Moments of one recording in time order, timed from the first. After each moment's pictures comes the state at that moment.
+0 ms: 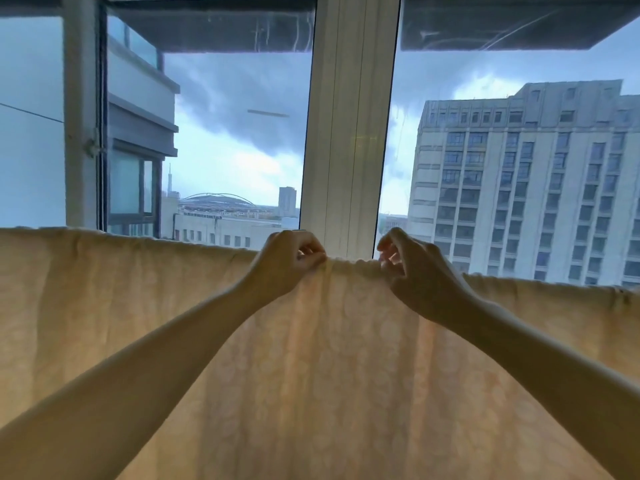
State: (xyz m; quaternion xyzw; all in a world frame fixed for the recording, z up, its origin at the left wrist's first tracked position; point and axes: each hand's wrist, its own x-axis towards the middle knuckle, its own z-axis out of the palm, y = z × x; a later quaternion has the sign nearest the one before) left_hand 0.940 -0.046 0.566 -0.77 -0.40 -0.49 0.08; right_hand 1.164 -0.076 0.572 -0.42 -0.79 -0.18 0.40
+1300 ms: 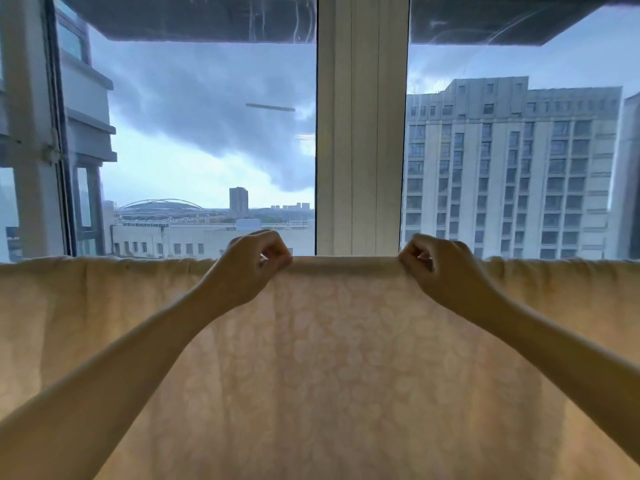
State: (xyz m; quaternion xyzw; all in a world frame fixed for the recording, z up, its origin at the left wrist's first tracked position) left_hand 0.756 0.004 0.567 -0.82 -0.34 -0.46 0.06; right_hand 1.052 -0.047 0.561 -0.53 -0.71 -0.20 0.42
